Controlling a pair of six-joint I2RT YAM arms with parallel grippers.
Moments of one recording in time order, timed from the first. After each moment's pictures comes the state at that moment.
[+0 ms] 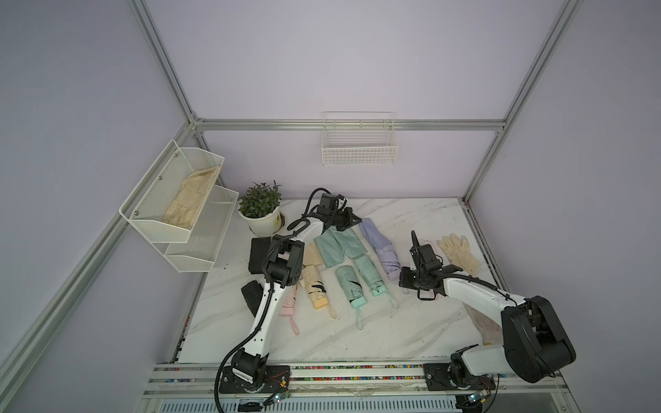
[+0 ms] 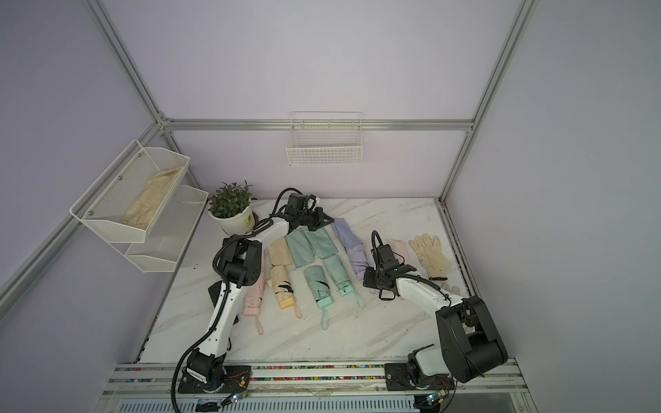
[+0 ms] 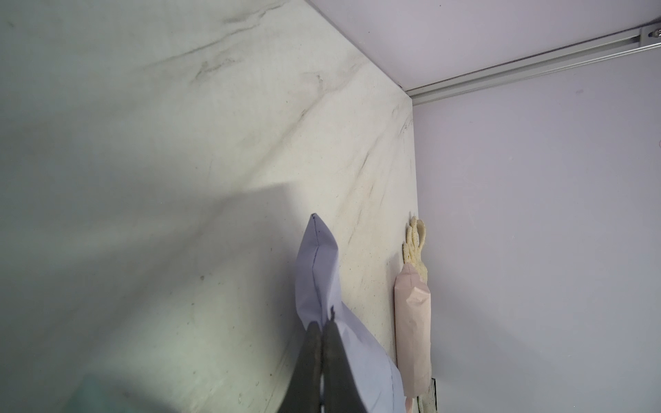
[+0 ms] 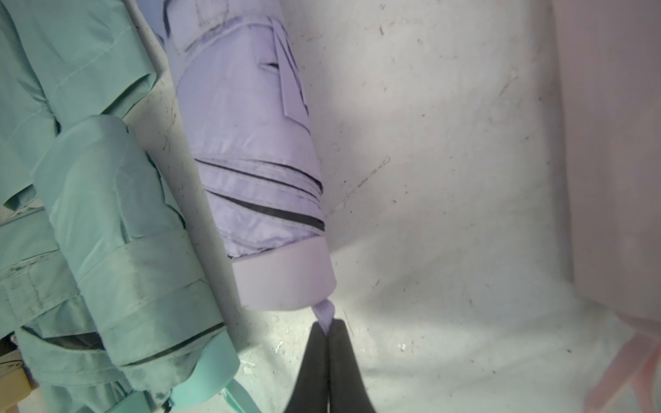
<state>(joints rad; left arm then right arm) -0.36 2.63 2.20 -0.17 0.70 -0.81 0.33 1.40 0.72 -0.36 -0.04 0.50</state>
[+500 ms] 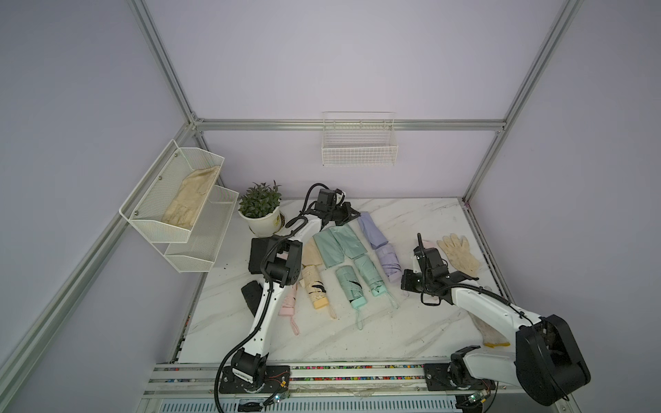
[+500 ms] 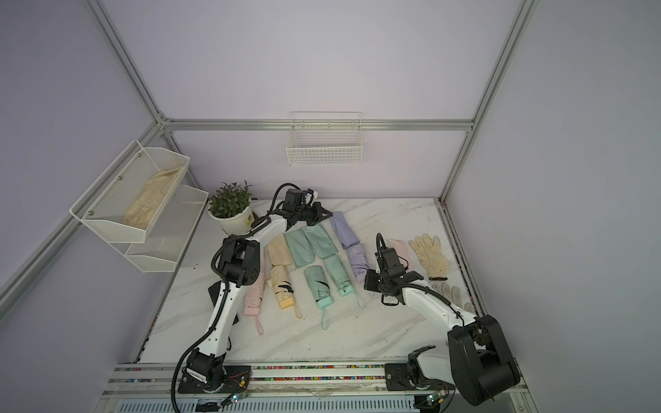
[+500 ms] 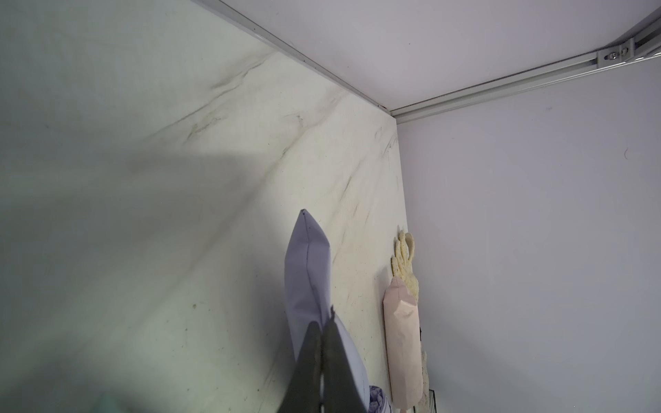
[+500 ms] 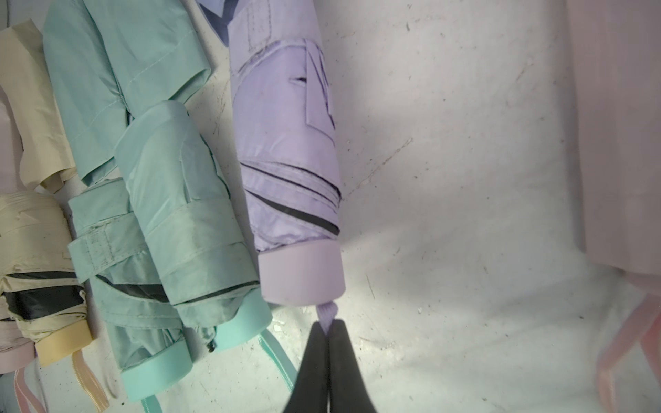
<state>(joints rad) -0.34 2.64 2.26 -0.17 0.70 -0.82 0.33 1.28 0.67 -0.37 -0.10 0.51</state>
